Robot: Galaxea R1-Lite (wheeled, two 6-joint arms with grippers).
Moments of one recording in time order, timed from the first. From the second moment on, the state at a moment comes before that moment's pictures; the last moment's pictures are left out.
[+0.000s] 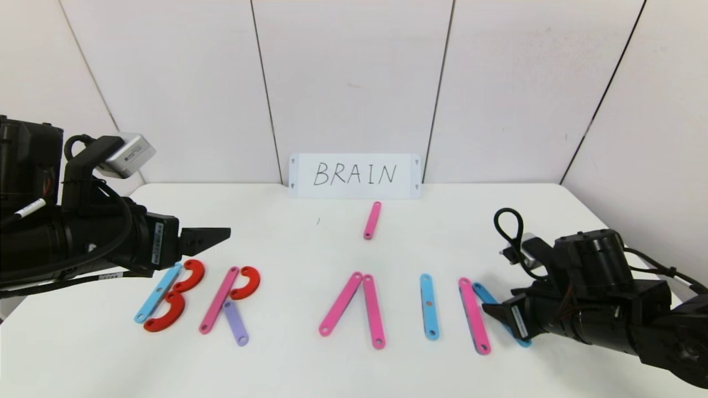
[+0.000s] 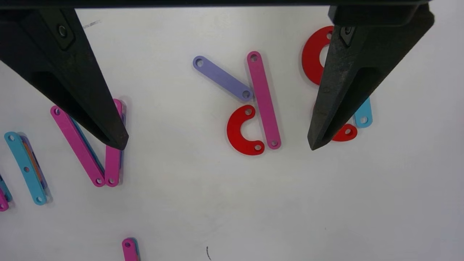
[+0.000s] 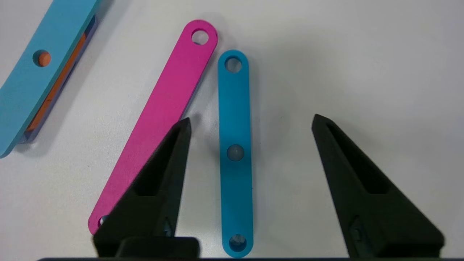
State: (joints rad) left arm -0.23 1.33 -0.85 -0.02 -0.13 -0.02; right arm 0.31 1.77 -0.49 -0.53 -0.01 -0.07
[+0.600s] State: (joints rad) left arm -0.23 1.32 -0.85 -0.02 -0.13 -0.01; right arm 0.40 1.85 -0.97 -0.43 -0.23 -0.03
